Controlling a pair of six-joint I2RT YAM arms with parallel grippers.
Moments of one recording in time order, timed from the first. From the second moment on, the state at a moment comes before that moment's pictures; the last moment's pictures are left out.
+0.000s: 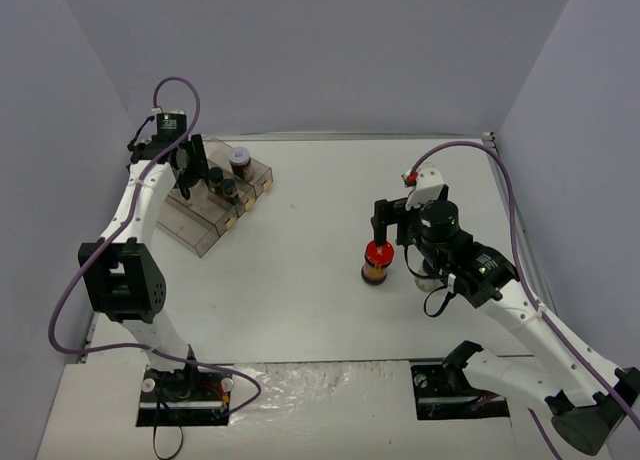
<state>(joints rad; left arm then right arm) -0.03 1.70 1.64 -0.75 -0.19 -0.22 0.65 0.93 0.96 -0.41 0.31 0.17</state>
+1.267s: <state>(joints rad) 0.02 1.96 1.59 -0.54 -0.25 -0.28 0.64 0.88 0.96 -0.45 0.37 0.22</state>
